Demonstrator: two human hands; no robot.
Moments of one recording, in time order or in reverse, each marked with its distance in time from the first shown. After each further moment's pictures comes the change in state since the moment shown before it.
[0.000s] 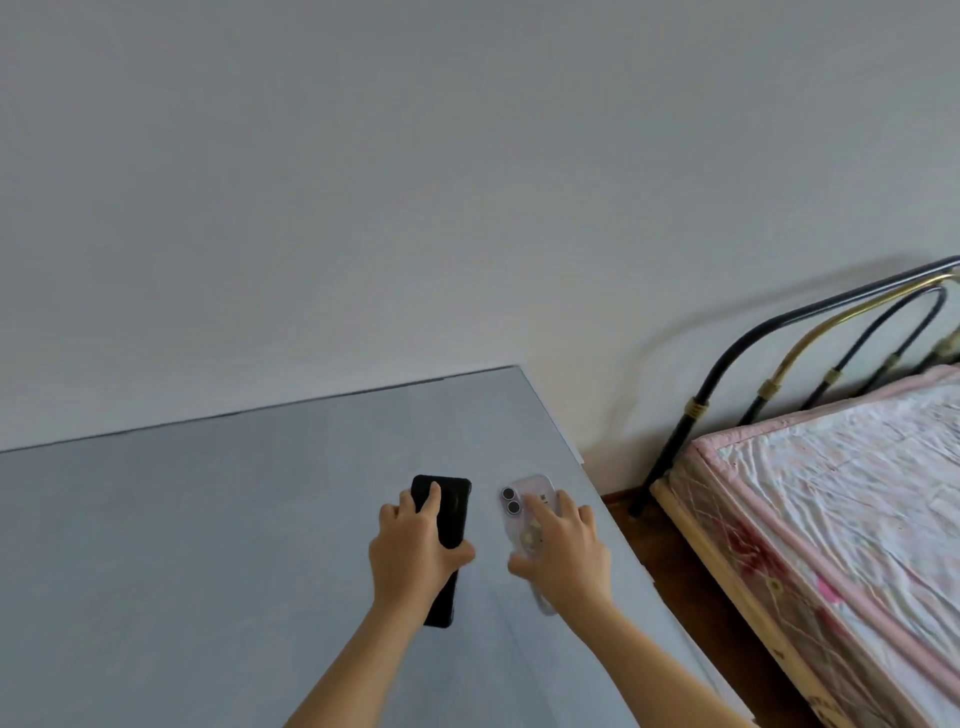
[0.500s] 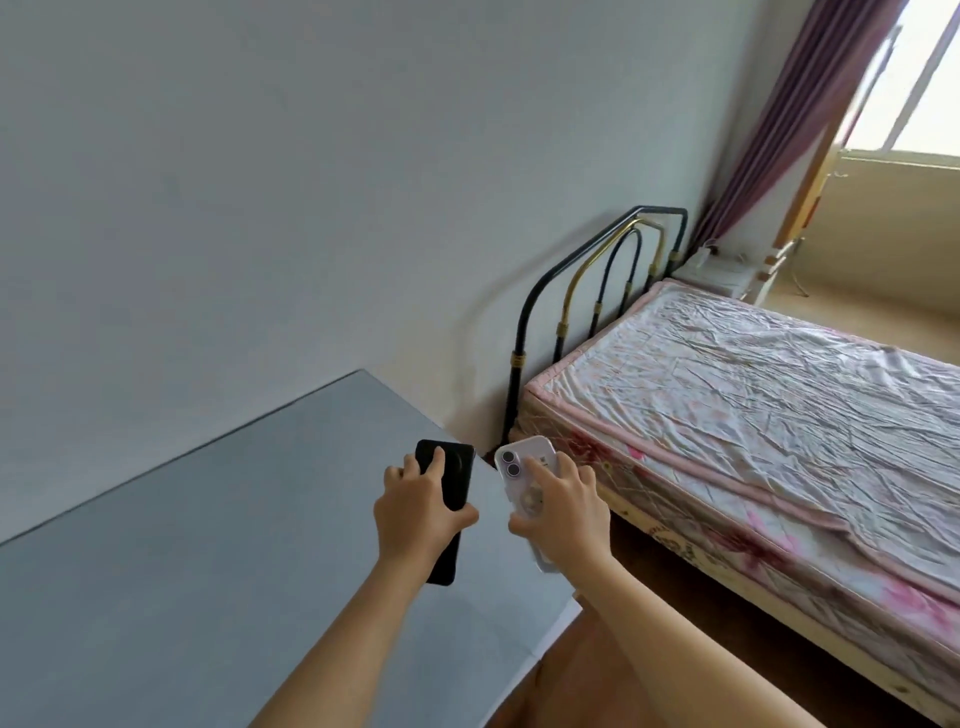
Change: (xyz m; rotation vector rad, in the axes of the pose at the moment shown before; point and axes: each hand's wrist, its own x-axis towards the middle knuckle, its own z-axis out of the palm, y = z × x) left_hand -0.071 0.080 -0.026 -0.020 -0.071 0.538; right_hand -0.146 0.038 -0.061 -0.014 0.292 0.416
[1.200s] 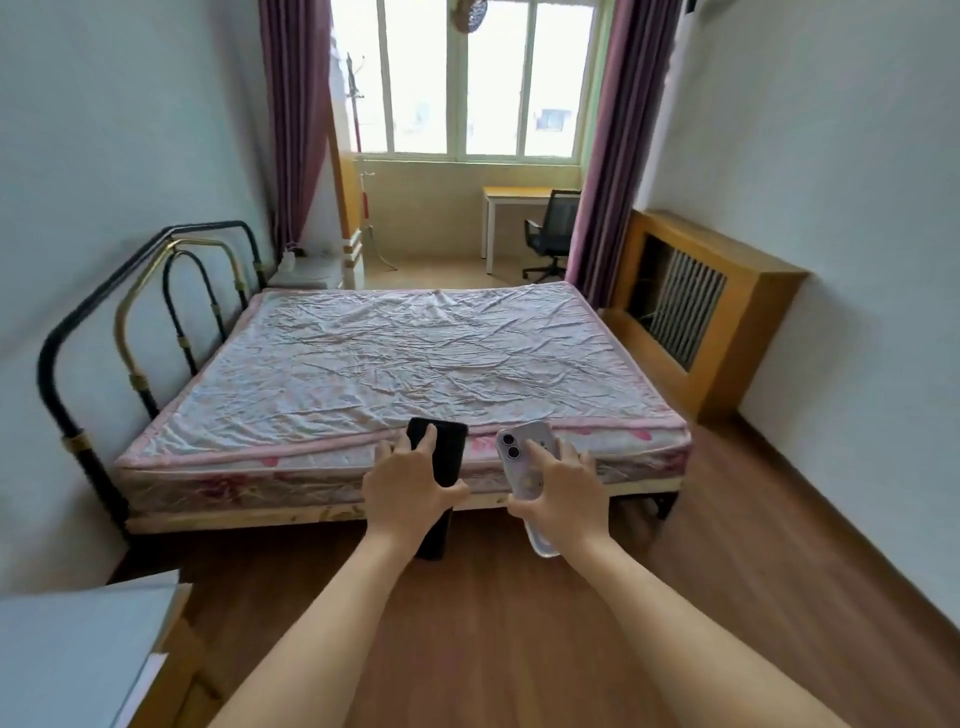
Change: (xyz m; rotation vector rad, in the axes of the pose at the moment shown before) left_hand -0.236 0.401 0.069 -0.114 -0.148 0.859; right_hand -0.331 0.321 -0.191 -0.077 0.364 0.789
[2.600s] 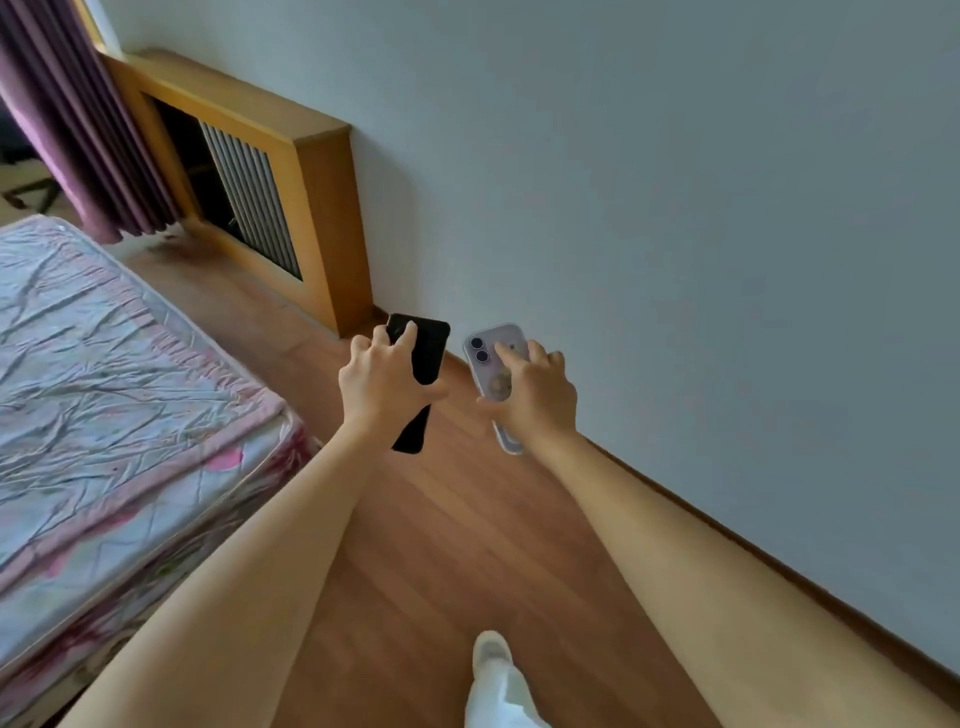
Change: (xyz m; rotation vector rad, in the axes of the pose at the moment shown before) left_hand 0.207 0.769 0.323 -0.210 -0.251 0.753; right_hand 0.177 0.699 -0.217 -0.135 0.237 0.706
